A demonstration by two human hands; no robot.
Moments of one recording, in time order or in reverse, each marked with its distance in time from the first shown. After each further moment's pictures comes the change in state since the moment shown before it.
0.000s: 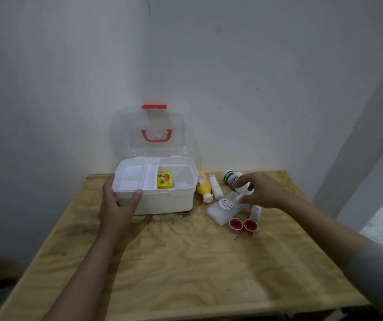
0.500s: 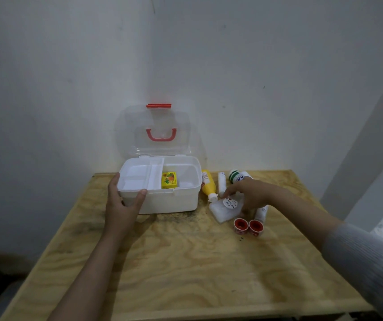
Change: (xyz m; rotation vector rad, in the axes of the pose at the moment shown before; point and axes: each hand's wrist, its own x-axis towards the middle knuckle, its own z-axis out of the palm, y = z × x) left_hand 0.000 0.000 -0.002 0.002 -0.026 -0.018; right_hand 0.036 -0.006 0.020 -0.264 -0.356 -0.069
